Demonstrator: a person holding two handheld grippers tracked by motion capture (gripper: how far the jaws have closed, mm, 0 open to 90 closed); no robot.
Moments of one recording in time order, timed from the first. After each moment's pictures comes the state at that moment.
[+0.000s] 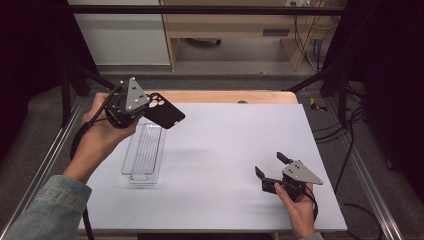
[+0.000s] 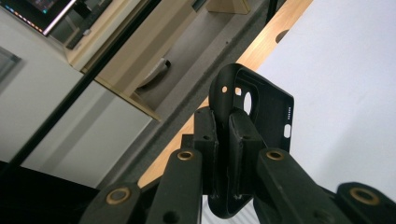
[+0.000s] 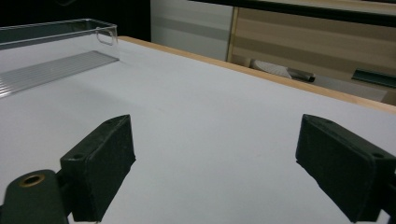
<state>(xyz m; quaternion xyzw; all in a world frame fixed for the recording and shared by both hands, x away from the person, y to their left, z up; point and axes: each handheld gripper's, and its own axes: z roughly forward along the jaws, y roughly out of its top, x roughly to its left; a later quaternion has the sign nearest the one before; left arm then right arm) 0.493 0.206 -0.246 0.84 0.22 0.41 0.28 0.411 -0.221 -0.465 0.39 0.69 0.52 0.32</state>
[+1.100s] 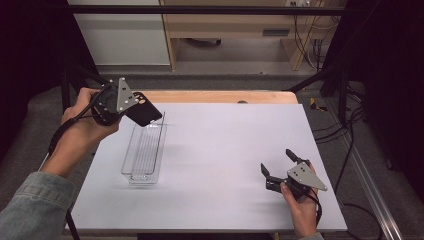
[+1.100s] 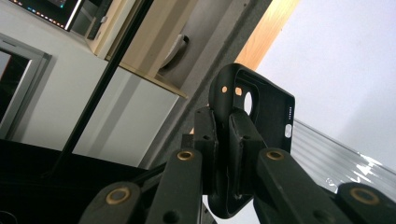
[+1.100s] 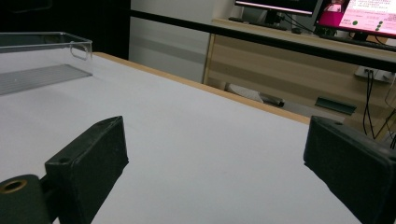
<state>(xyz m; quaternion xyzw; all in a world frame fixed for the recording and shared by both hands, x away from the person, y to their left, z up) 0.503 0.234 -0.246 0.86 0.19 0.44 0.18 0.410 -0.231 -0.468 0.37 0.66 0.52 0.39</state>
